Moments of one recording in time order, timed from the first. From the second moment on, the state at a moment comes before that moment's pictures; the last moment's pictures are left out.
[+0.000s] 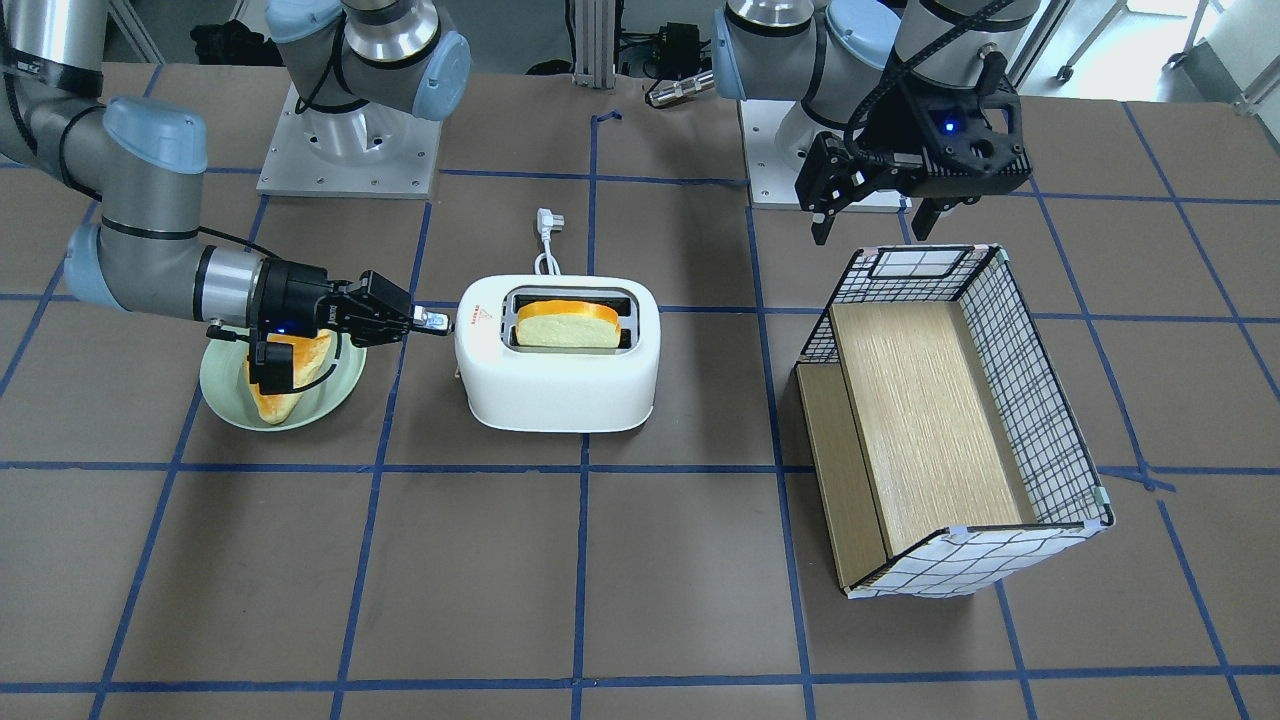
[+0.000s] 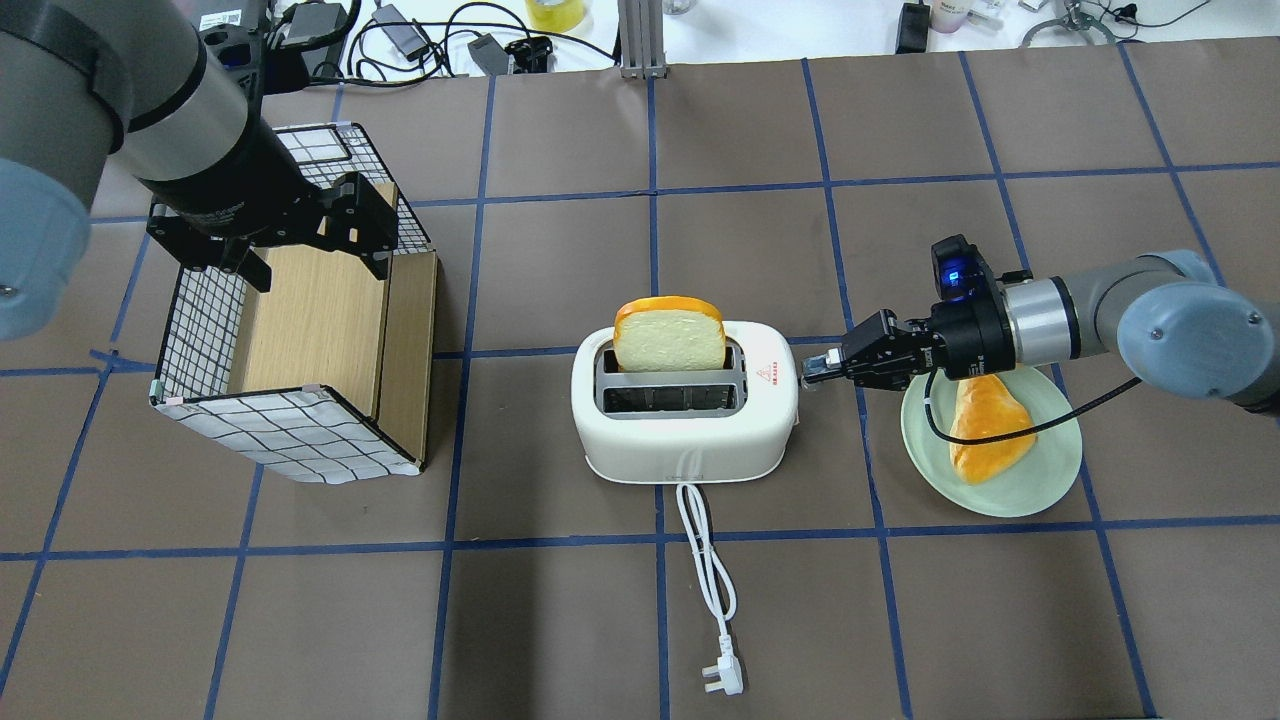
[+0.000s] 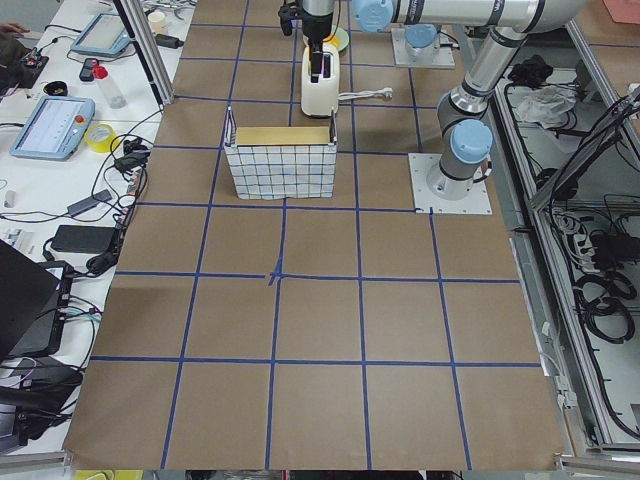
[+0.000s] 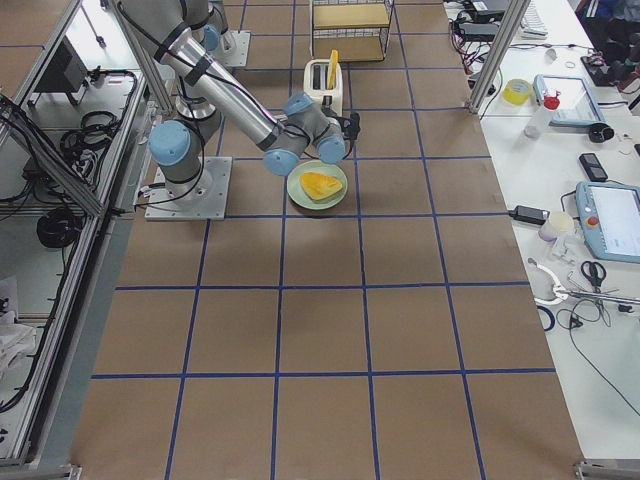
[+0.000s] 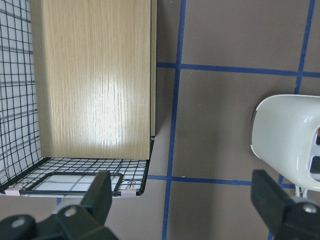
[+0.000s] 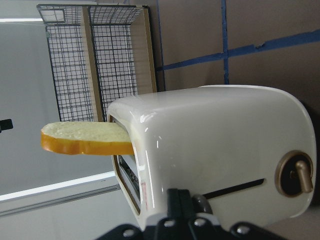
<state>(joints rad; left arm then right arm) -1.57 -1.47 -1.67 -1.51 1.59 -0.08 1.18 -1.38 2.12 -1.48 -0.54 -0.83</state>
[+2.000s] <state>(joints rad) -1.57 -1.47 -1.67 -1.51 1.59 -0.08 1.18 -1.31 2.20 -1.69 -0.56 -0.83</state>
